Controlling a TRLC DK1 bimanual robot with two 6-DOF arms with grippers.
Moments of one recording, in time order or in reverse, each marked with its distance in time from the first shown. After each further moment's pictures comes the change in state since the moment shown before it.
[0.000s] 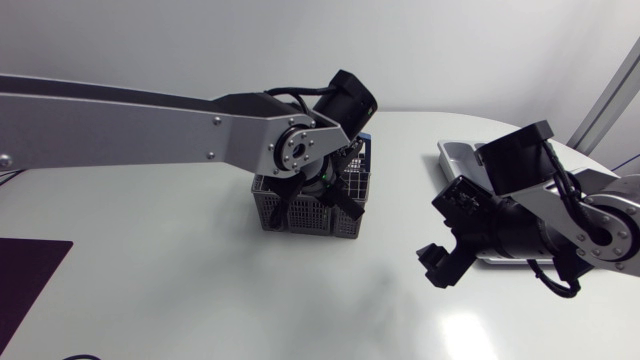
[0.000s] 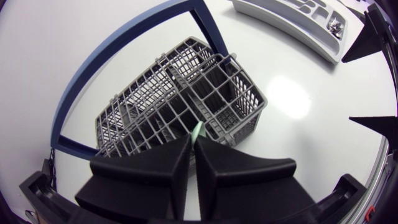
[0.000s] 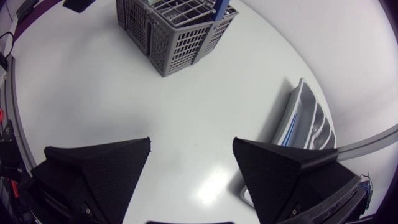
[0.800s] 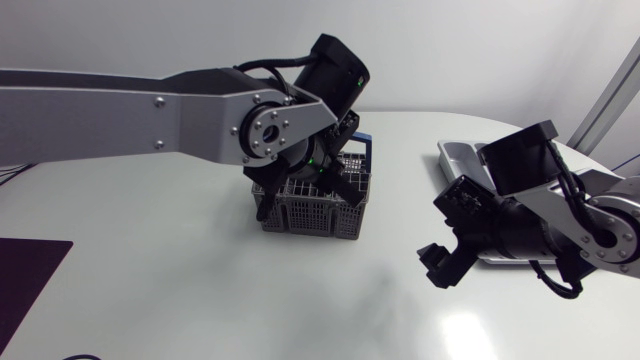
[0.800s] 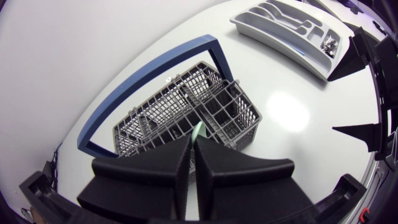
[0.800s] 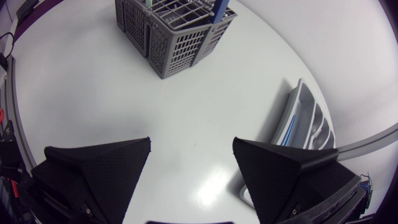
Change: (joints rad) left arm -0.007 -0.117 -0.033 0.023 -0.004 0.000; right arm 0.000 -0.013 -0.003 0.000 0.000 0.000
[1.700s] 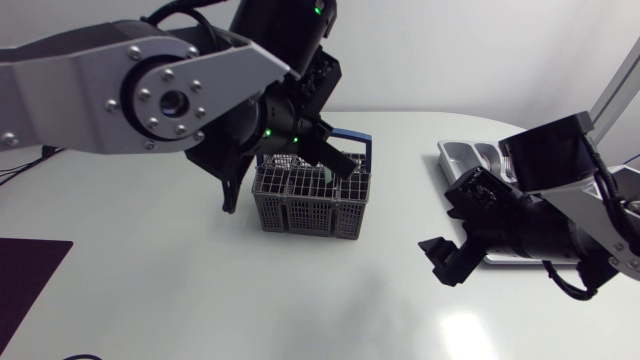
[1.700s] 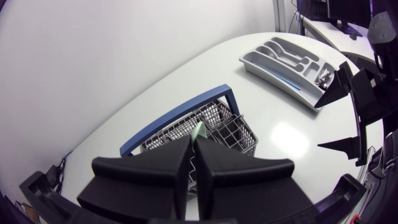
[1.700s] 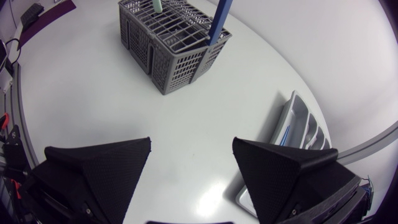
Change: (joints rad) left arm -0.018 -0.214 -0.066 0.059 -0.043 0.003; right arm -0.001 -0.099 -0.001 -0.002 -0.036 -0.004
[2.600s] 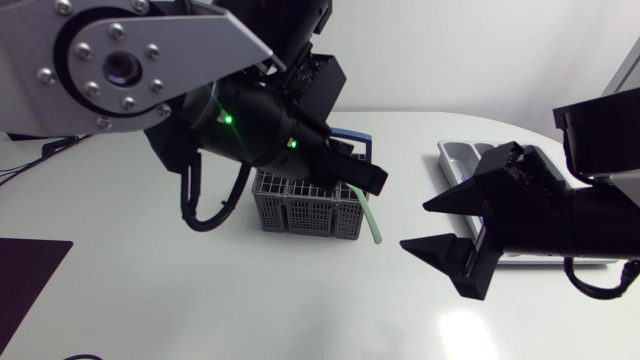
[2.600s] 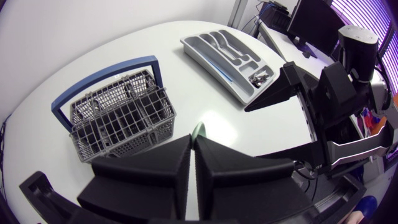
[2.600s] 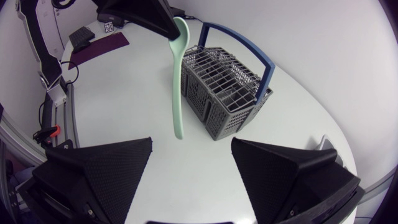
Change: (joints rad) left arm -0.019 -0.042 0.041 -0.220 0.414 -0.295; right arm 0.010 -0.129 0.068 -0.070 -0.370 -0.003
